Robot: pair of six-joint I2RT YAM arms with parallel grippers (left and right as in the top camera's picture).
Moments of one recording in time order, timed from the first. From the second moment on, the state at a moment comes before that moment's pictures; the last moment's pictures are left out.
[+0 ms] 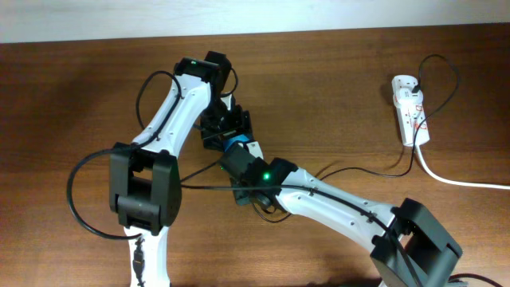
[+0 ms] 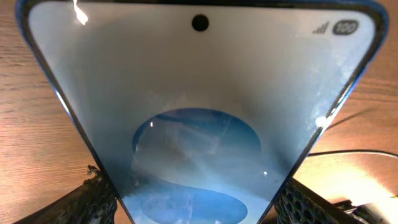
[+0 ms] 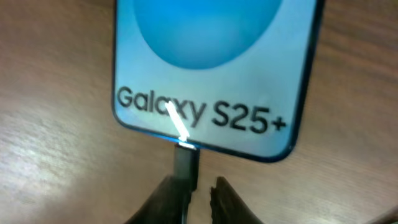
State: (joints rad) left arm -0.32 2.19 1.89 -1.34 0.37 -0.44; right arm 0.86 1.77 1.21 -0.67 0.09 0.60
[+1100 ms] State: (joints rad) left arm -0.61 2.33 1.89 -1.03 0.00 -0.52; right arm 0.86 0.75 1.31 -1.07 0.49 0.61
